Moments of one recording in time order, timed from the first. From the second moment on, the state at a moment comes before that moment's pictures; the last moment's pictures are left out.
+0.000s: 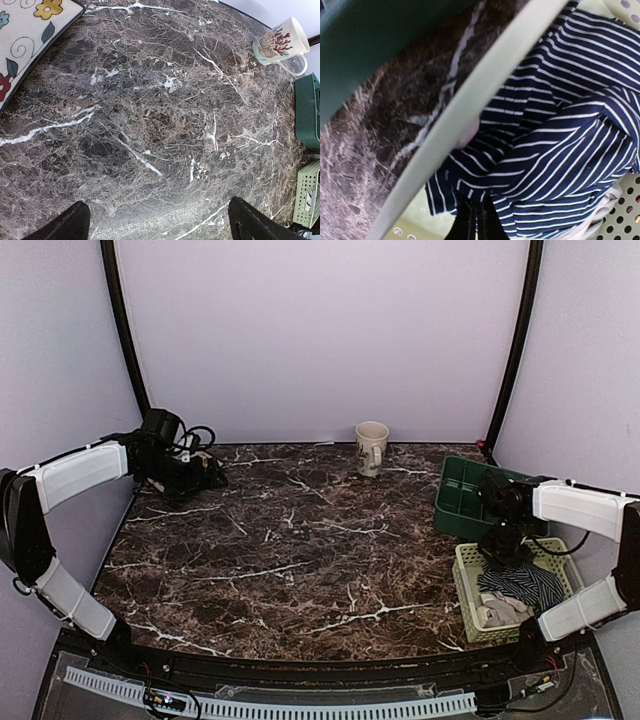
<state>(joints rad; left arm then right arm) -0.24 1.51 1.17 -0.60 0.25 -0.36 0.26 1.34 0.79 -0.97 0.23 1.18</state>
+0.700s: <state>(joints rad) -0.24 1.51 1.21 -0.60 0.25 -0.35 0.25 1.16 1.22 -1.11 0.28 1.02</state>
